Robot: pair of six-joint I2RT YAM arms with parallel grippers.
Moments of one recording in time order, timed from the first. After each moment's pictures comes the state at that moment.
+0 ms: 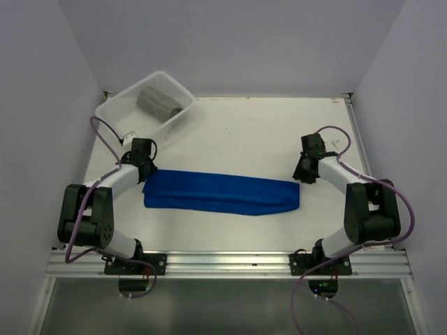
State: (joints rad) left arm -0.10 1.49 0.75 -0.18 -0.38 -0.58; right arm 0.12 1.54 0.87 -0.46 0.17 0.52
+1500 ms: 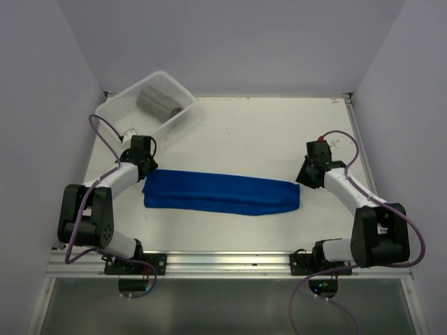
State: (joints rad) left arm -0.09 1.49 0.77 -0.17 -0.36 -0.58; right arm 0.12 1.35 0.78 -0.47 0.16 0.54
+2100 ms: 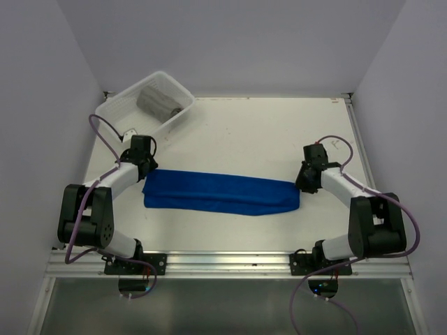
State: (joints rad) left arm -0.09 1.49 0.77 -0.16 -0.35 -0.58; right arm 0.12 1.41 0.73 -0.45 0.14 0.51
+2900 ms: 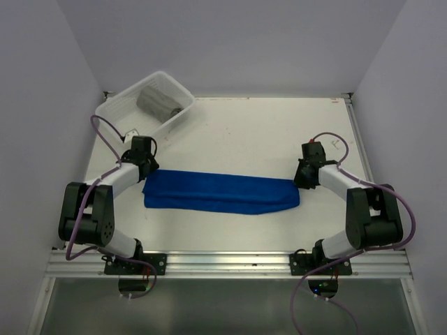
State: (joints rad) left arm -0.09 1.51 0.77 -0.13 -0.33 -0.57; right arm 0.12 1.49 0.75 -0.37 0.11 0.45
